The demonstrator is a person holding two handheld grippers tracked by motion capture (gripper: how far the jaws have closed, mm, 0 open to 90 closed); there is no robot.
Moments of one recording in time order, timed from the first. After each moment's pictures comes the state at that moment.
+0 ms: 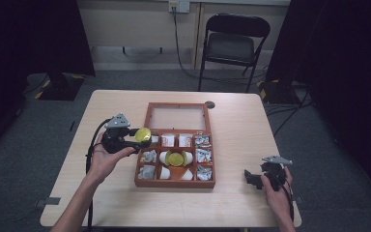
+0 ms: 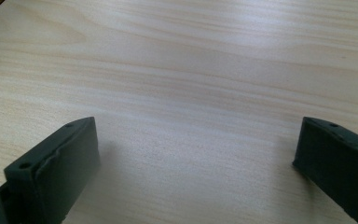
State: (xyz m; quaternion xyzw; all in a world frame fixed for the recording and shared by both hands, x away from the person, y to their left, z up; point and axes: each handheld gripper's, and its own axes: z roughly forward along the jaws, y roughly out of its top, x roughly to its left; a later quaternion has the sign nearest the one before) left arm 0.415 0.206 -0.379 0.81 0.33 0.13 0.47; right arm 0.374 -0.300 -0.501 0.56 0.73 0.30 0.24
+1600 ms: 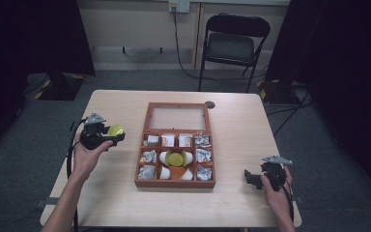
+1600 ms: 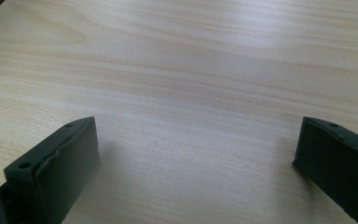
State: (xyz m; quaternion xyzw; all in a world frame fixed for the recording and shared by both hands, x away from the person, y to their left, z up) left arm 0.441 0.279 -0.420 0.77 0.45 0.19 0.41; right arm 0.374 -0.300 -0.501 0.56 0.73 0.30 0.24
